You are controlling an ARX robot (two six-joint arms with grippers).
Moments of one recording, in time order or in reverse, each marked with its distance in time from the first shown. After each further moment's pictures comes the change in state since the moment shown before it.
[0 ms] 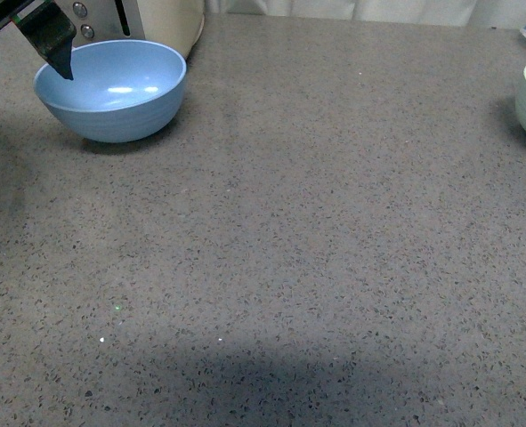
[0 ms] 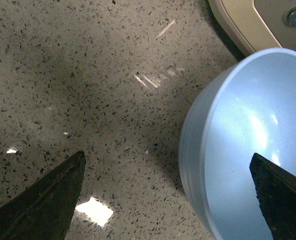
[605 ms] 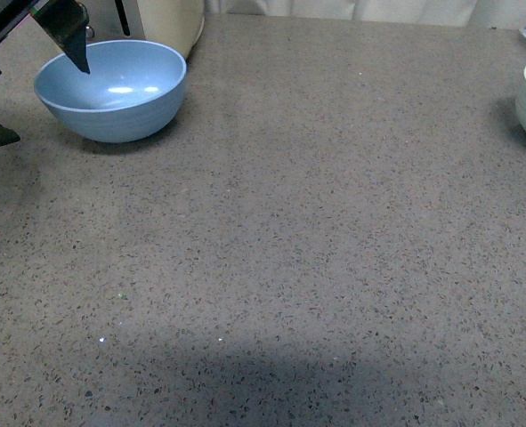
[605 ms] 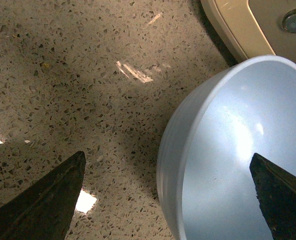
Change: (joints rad) left arm 0.011 0.075 0.076 -0.016 0.079 -0.061; right arm 0.000 0.000 0.000 0.000 0.000 0.000
